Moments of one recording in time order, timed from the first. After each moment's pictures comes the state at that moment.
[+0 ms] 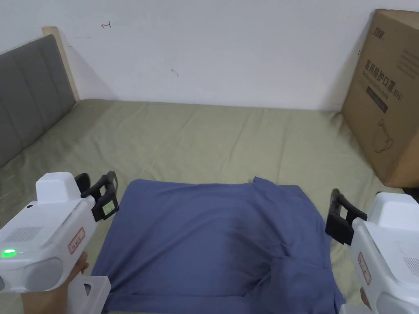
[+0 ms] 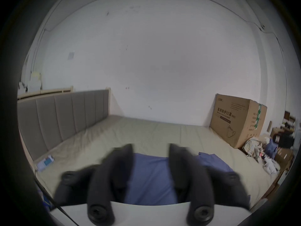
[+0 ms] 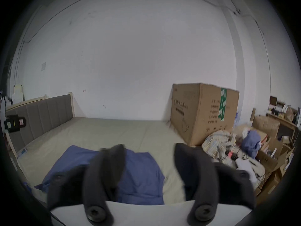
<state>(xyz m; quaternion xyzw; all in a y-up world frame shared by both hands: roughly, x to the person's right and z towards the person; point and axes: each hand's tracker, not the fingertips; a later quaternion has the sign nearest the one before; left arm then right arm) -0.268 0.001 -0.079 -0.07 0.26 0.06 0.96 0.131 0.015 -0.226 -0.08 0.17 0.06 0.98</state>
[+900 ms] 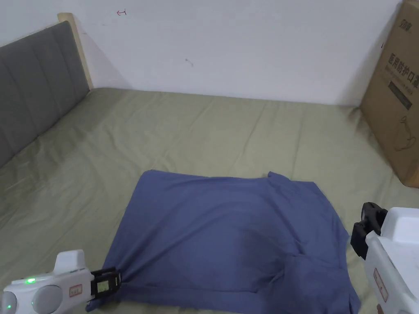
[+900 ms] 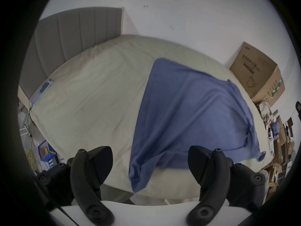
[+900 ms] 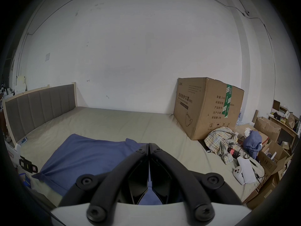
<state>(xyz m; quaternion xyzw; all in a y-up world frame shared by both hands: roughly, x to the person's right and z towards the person) -0.346 -0.181 -0.046 -0.41 0.26 0.22 0.85 0.130 -0.015 -0.237 -0.12 0.19 0.08 0.97</state>
